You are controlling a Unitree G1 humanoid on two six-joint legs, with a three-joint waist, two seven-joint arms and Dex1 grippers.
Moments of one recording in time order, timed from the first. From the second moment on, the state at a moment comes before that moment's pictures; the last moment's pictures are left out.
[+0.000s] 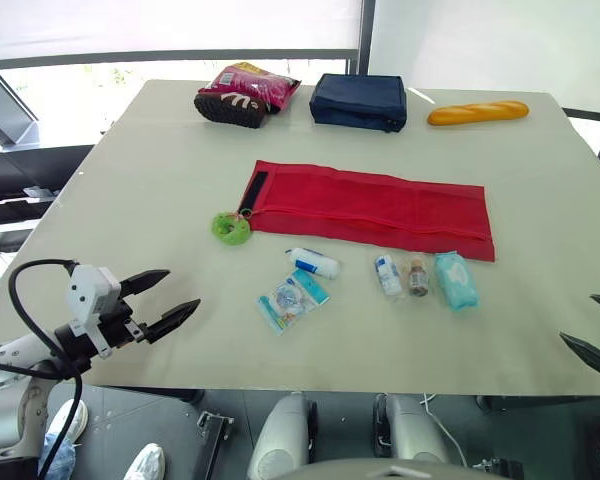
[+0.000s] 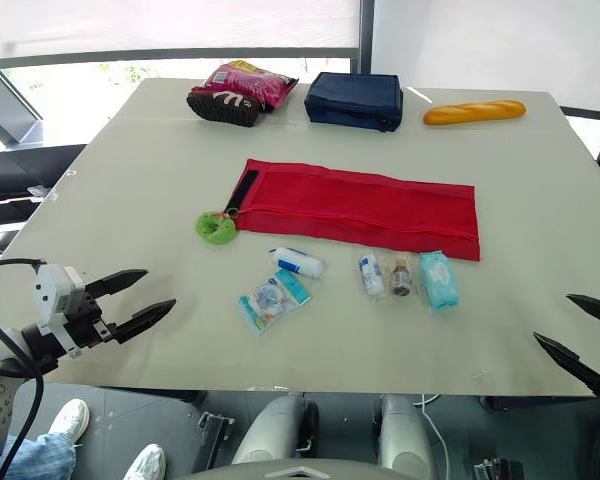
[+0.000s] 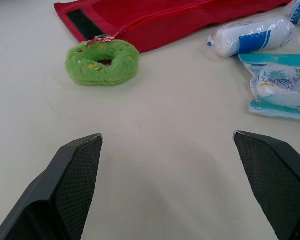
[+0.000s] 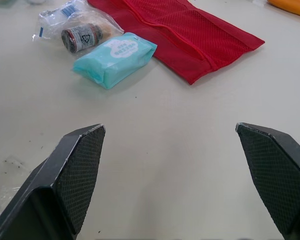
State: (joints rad) left arm 0.20 0.78 0.47 -0.03 -0.51 0.16 -1.07; right arm 0.38 -0.77 -0.62 0.10 0.57 -0.16 1.24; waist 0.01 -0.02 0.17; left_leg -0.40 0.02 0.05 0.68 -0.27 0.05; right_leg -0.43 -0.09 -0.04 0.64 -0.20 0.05
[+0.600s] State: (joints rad) left arm 0.23 0.78 0.47 -0.03 -0.51 0.16 -1.09; right arm 0.36 -0.77 -0.62 0.14 0.56 -0.18 1.26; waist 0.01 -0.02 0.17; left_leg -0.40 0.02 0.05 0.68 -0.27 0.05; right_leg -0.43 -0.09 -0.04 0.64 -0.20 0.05
